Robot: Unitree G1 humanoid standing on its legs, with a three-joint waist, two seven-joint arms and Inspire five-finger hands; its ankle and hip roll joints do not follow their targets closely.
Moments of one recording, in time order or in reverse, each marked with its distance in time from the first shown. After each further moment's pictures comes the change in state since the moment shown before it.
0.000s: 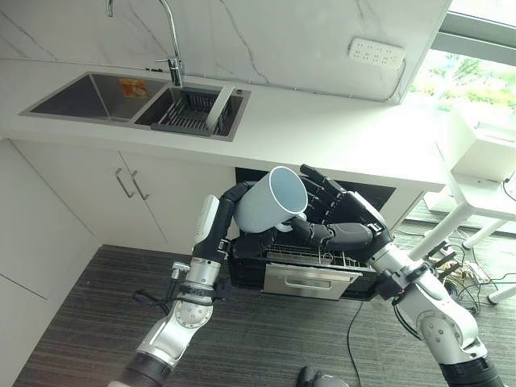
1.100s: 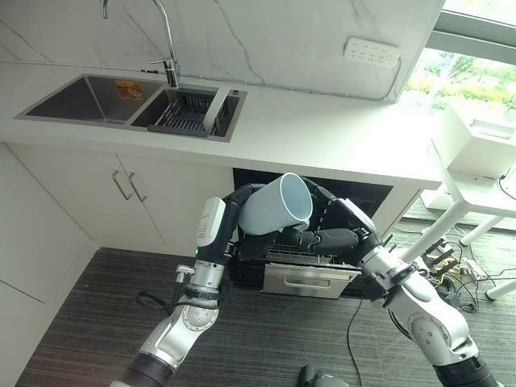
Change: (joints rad) left arm -0.001 0.000 -0.032 -0.009 0.151 0.053 0.117; right arm -0.010 0.004 0.073 -0.001 -0.104 0.017 -0.115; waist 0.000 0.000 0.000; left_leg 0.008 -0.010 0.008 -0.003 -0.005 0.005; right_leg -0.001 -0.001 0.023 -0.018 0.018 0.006
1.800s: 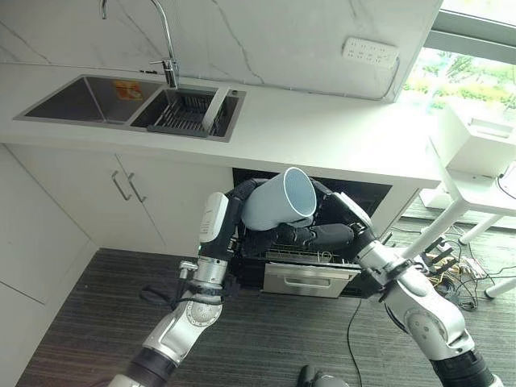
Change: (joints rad) left arm -0.036 0.000 -0.053 0.000 0.005 0.012 0.013; right arm -0.055 0.005 0.040 -0.005 -0.003 0.000 0.026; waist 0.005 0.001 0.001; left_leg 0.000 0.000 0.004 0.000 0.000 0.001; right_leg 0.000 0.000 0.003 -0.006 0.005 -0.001
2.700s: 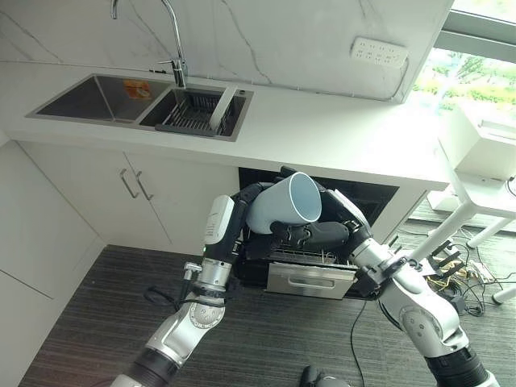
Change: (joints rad) left arm 0.000 -0.002 -0.001 0.000 -0.001 0.000 0.001; right arm -0.012 0.022 -0.002 0.000 0.001 0.000 -0.007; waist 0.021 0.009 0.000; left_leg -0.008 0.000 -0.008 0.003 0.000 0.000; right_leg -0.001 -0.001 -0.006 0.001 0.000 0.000
